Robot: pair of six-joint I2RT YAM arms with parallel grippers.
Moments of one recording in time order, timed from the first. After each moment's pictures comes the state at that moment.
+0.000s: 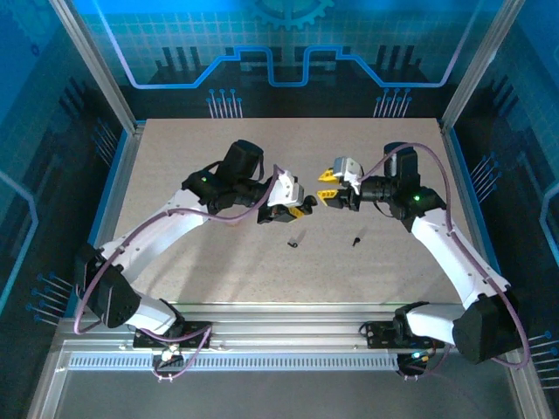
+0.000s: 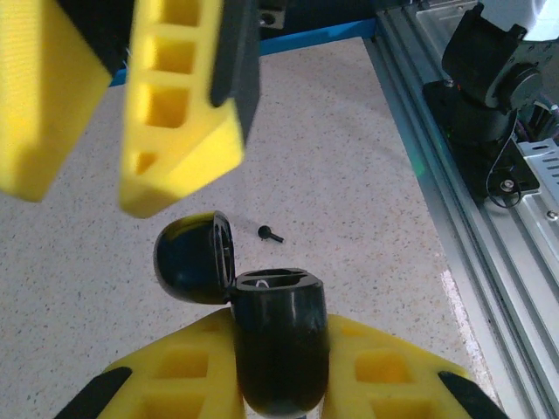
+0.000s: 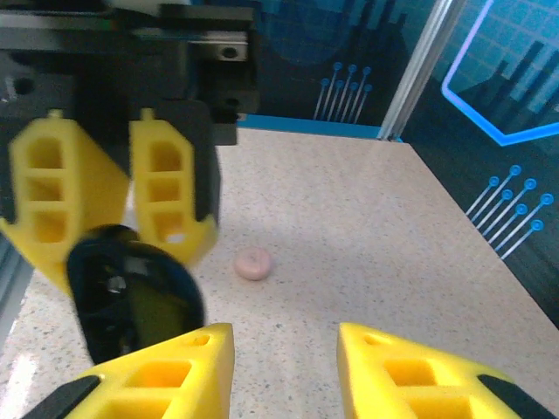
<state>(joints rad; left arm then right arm) -0.60 1.46 1.34 -0.61 0.74 0.75 0.27 1.21 1.04 -0.30 -0.92 -0.64</state>
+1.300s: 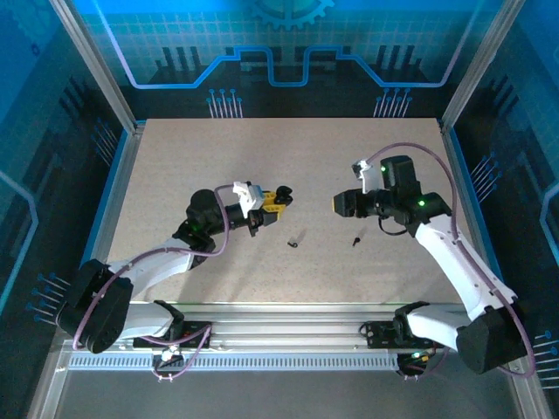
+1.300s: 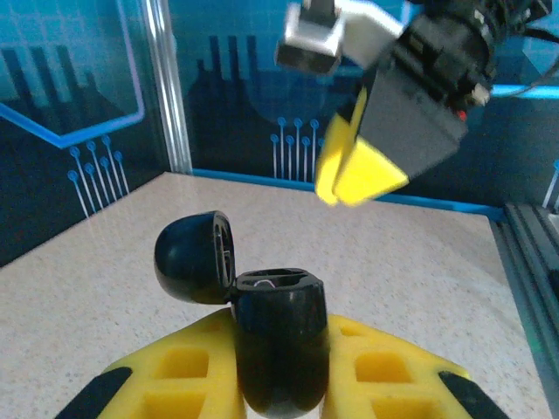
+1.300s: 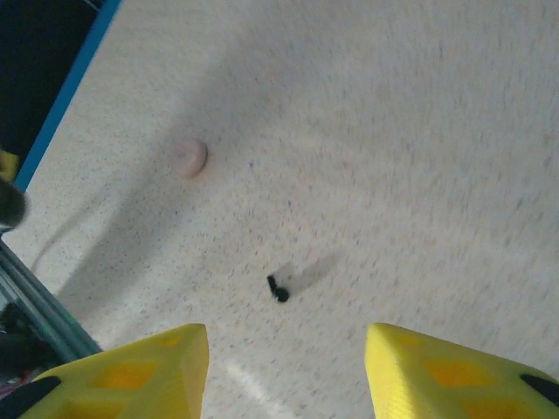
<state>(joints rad) -0.48 1.28 0.55 0.75 0.66 0.03 0.31 1.16 1.04 -0.70 -0.44 0.25</state>
